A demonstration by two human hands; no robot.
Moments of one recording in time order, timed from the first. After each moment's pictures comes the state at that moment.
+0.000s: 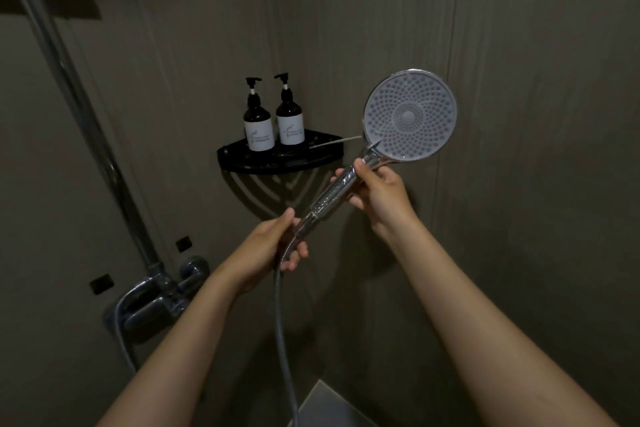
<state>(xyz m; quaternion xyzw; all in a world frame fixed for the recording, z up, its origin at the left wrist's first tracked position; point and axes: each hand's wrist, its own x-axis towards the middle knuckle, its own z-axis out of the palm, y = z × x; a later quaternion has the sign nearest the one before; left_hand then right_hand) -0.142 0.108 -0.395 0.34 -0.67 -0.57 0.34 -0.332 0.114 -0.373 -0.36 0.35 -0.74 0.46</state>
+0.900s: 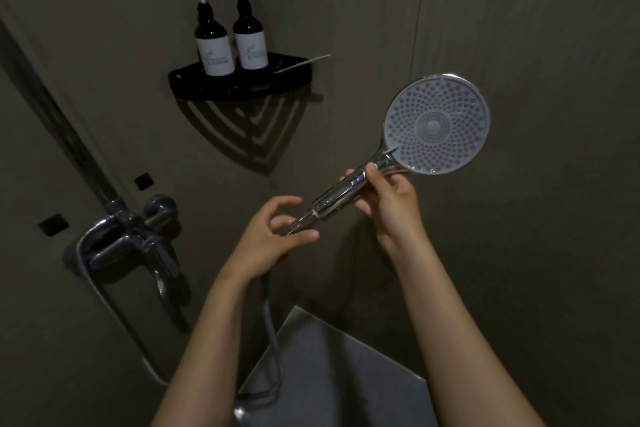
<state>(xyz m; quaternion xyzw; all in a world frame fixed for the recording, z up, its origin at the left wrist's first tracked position) -0.142 0.160 -0.480 0.36 -0.67 -0.55 0.34 -0.321 0.211 -0.460 -0.25 0.40 -0.78 0.41</state>
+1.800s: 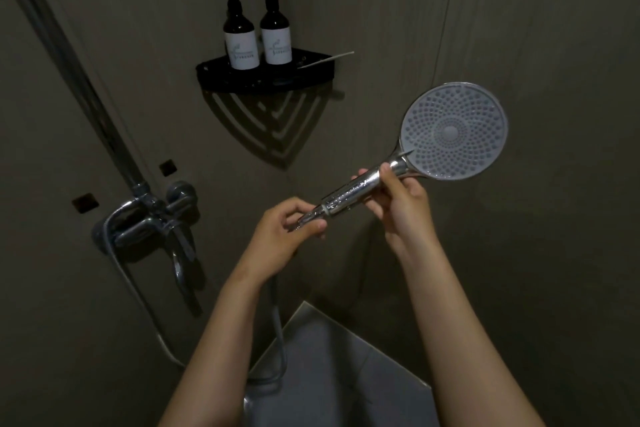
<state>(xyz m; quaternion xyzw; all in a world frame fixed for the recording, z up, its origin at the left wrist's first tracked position) -0.141 0.178 -0.476 0.33 -0.70 -0.50 0.39 -0.316 0.212 -0.460 -0.22 0.38 -0.77 0.46</state>
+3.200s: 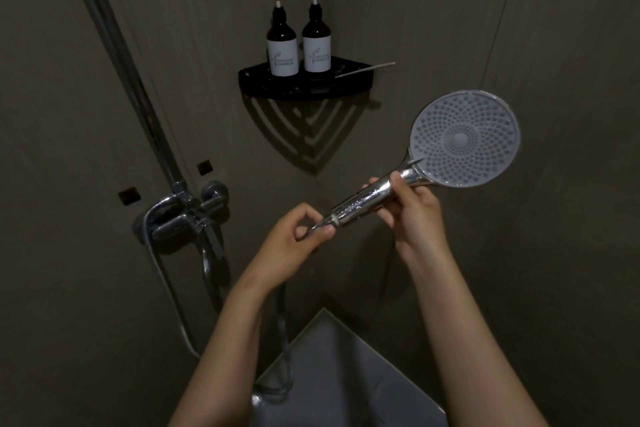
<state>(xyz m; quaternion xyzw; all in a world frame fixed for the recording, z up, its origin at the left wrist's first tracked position) -0.123 0.174 -0.471 0.38 -0.71 -0.47 0.37 -0.300 0.190 -0.457 -0.22 0.39 -0.75 0.49</state>
